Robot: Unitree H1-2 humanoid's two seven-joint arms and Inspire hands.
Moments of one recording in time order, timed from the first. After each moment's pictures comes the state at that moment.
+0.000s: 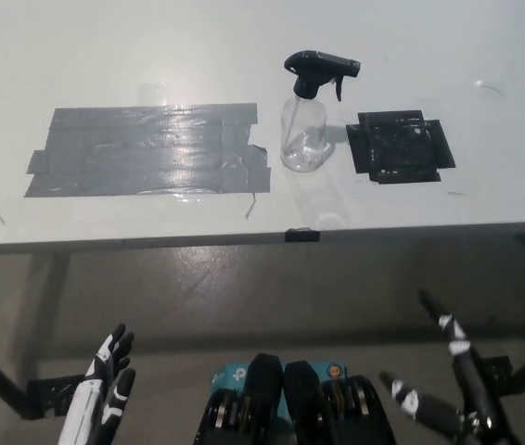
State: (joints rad) left_arm 0.16 0.12 0.00 -0.04 0.15 -0.23 -0.02; right_arm 0.06 -0.12 0.12 -0.09 -0.32 -0.25 -0.04
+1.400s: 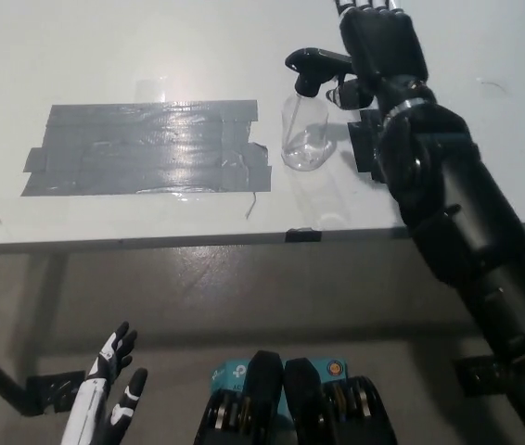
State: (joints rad) left_arm 0.17 0.10 0.00 -0.07 0.18 -0.22 -0.02; right_arm -1.01 -0.12 0.31 0.59 -0.92 0.22 0.00
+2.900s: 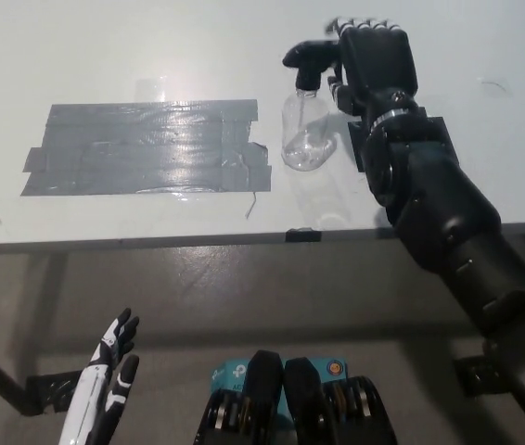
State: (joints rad) left_arm 0.13 0.11 -0.01 -0.07 0.18 -0.22 -0.03; right_arm -1.10 -0.10 0.39 0.97 -0.87 0.16 -0.31
